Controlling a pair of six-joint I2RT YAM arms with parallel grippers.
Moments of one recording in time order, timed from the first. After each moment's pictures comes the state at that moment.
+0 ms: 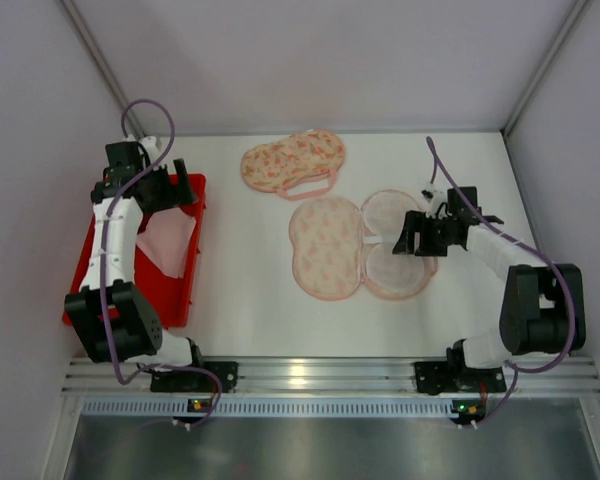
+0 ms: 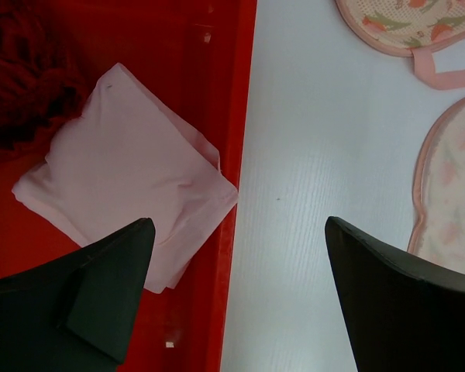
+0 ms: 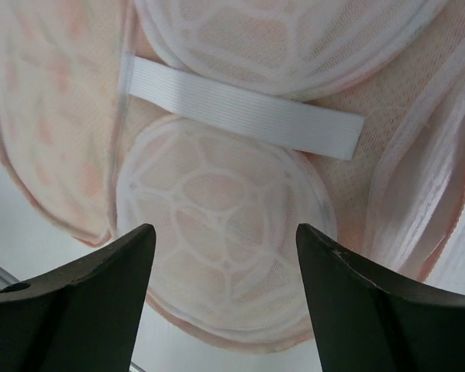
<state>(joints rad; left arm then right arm) 0.20 1.44 1.33 -0.70 0.21 -0.07 0.04 1.50 0.83 -0.41 -0.48 0.11</state>
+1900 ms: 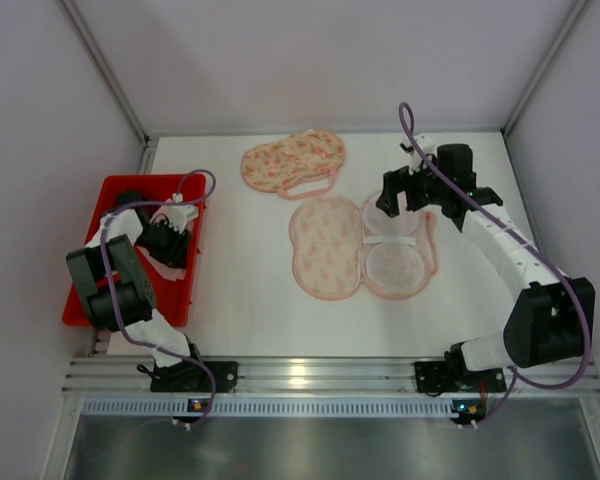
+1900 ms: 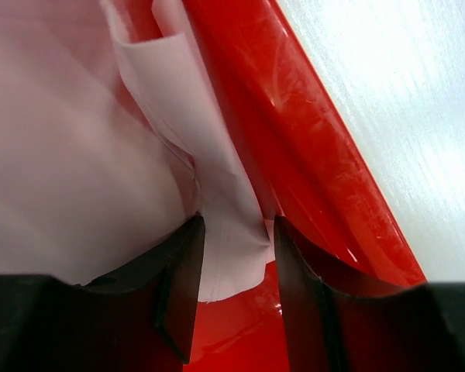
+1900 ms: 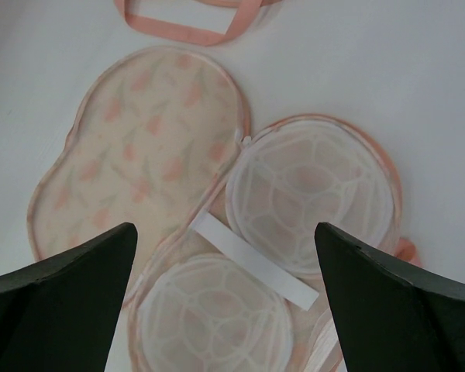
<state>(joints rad) 0.38 1.68 1.07 -0.79 0.43 0.92 0.21 1.40 1.13 -0.34 -0.39 -0.10</state>
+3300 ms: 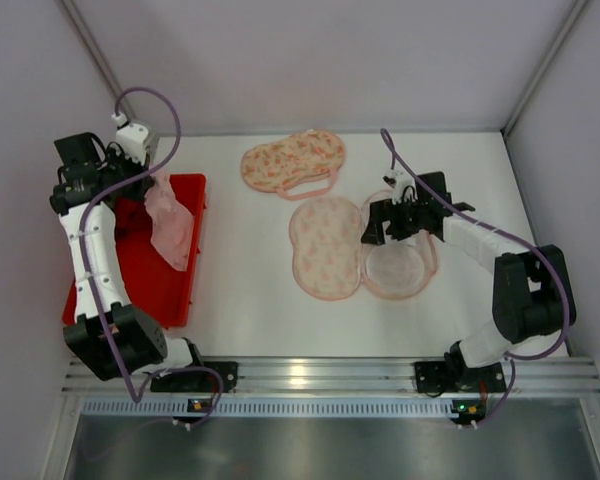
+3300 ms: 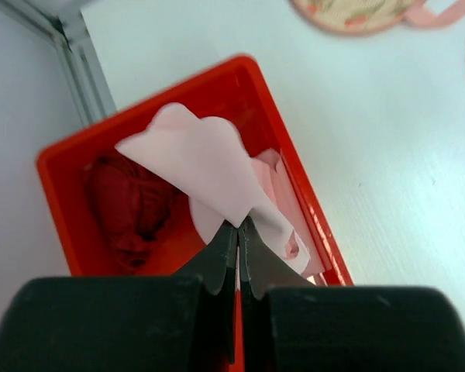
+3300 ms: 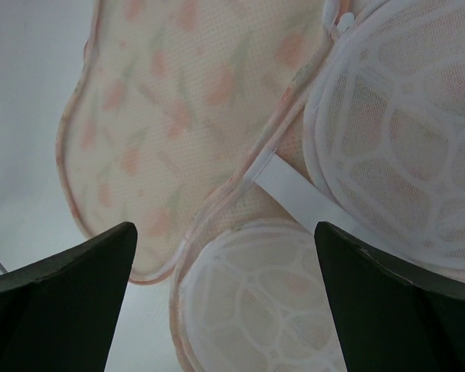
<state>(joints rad) 0.38 1.38 1.44 -0.79 0.51 0.61 0.25 1.55 0.96 -0.28 -0.53 0.02</state>
